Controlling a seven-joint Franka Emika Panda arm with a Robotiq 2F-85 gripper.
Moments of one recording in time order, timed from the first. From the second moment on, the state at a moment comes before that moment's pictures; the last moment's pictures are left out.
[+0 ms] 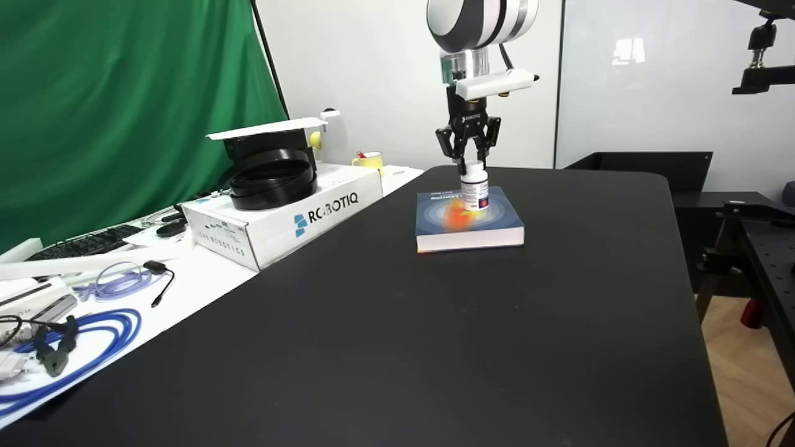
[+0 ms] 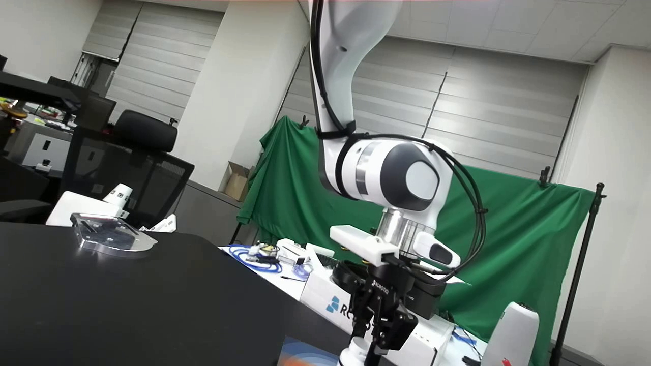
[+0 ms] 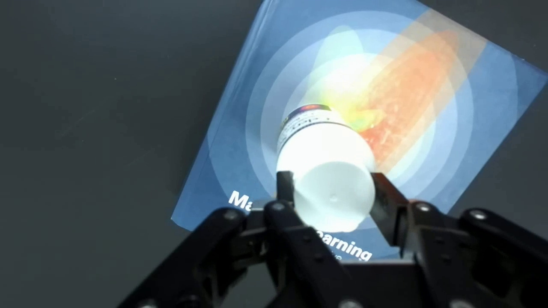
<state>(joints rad) -0.17 0.54 -0.17 -1.88 0.09 2.42 0.23</state>
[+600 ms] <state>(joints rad) -0.11 0.52 -0.17 -1.87 0.08 2.42 0.23</state>
